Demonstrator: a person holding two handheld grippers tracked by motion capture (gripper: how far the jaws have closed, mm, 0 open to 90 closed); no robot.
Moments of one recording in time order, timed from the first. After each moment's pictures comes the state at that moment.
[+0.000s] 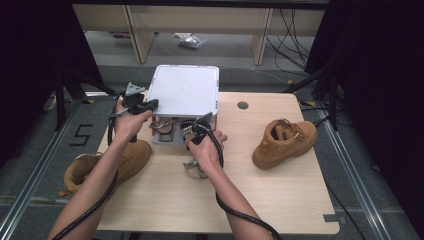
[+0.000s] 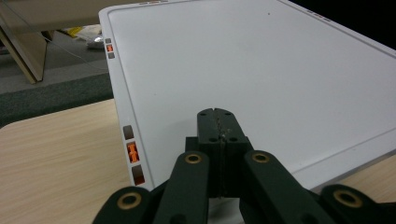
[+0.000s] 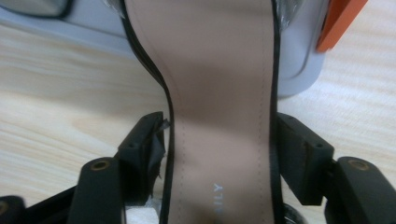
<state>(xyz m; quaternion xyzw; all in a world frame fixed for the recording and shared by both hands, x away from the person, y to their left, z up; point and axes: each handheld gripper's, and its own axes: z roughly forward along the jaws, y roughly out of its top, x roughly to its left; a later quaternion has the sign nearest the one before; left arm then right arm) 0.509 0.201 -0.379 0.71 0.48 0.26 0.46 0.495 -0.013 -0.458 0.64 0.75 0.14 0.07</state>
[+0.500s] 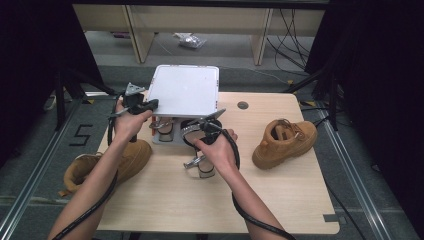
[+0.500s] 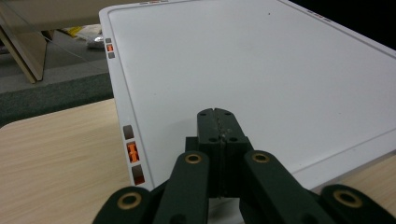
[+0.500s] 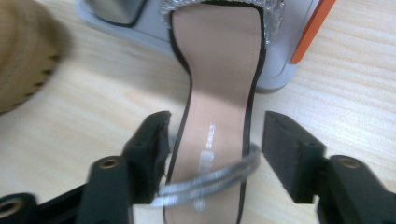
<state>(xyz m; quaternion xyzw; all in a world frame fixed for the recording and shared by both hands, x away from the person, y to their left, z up) 0.509 0.201 -0.379 0.71 0.48 0.26 0.45 0.460 -0.052 -0.408 0.58 0.78 0.22 0.06</state>
